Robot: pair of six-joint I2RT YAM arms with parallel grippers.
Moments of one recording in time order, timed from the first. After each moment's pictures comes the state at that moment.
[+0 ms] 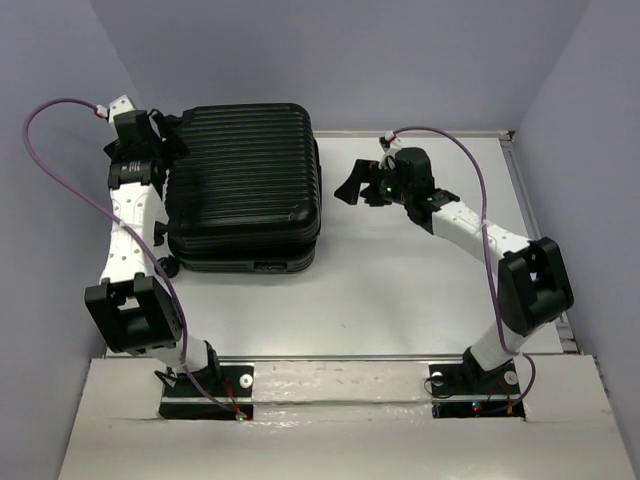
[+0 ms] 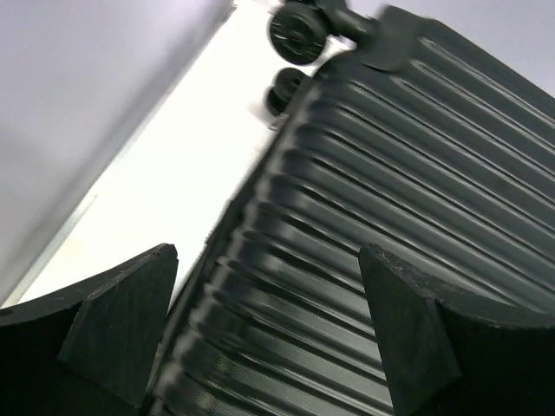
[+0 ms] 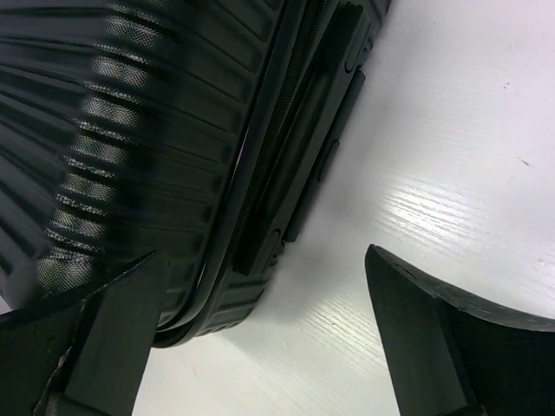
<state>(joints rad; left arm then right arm) 0.15 1.51 1.49 -0.47 -0.18 -0.39 0.45 1.65 1.20 0.04 -0.33 0.51</state>
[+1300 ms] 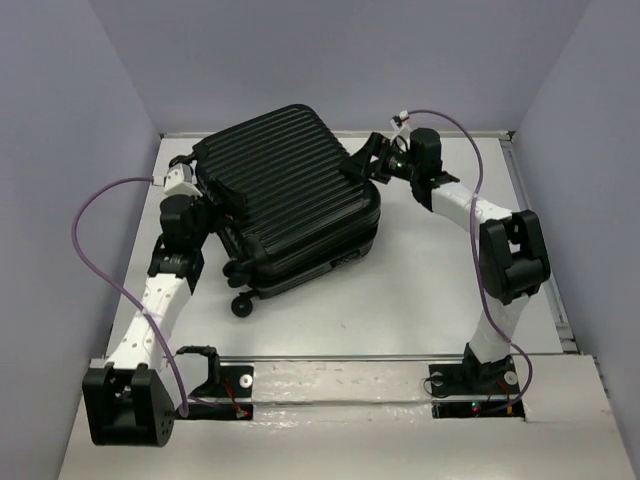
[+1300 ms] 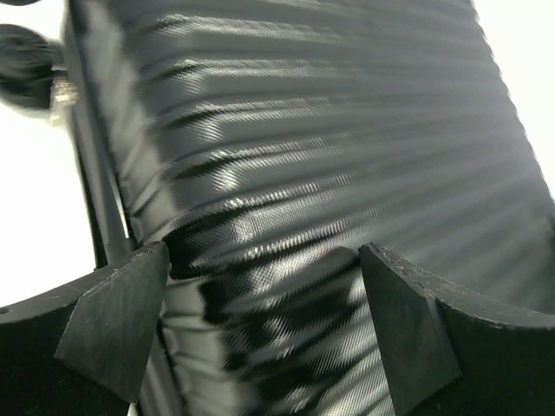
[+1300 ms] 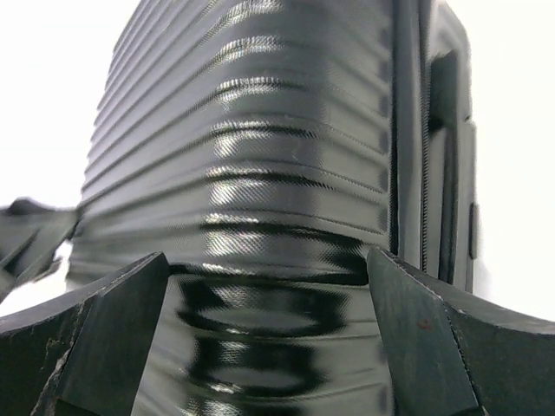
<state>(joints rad) -0.01 1.07 0.72 0.05 0.12 -0.57 0.33 1.84 1.28 0.34 -0.61 0.75</state>
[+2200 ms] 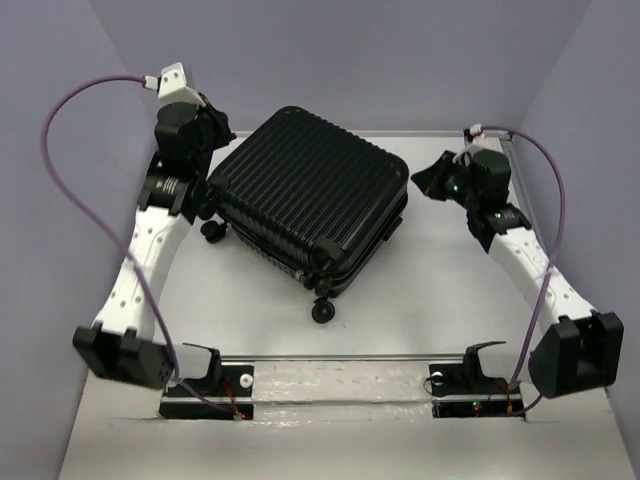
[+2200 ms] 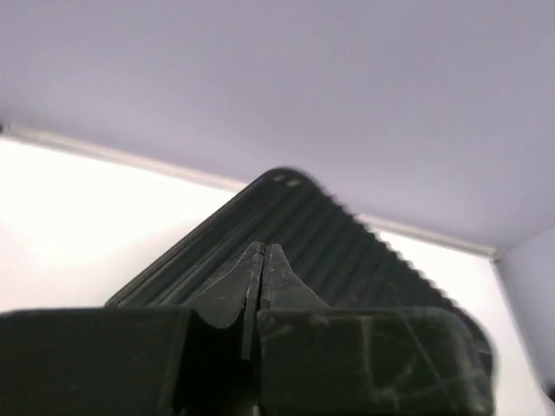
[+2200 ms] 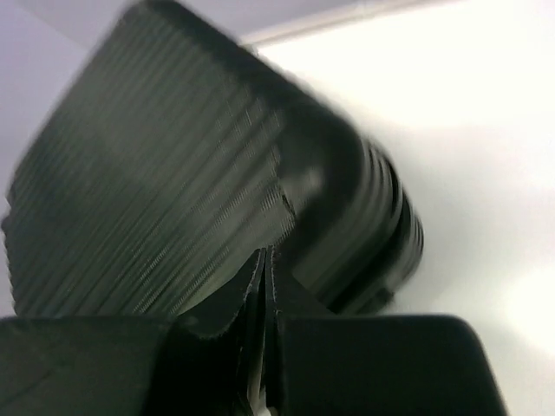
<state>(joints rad) -0.28 1.22 1.48 -0.27 -0.22 -0.42 0.17 1.36 1.18 -0.07 -0.29 0.50</state>
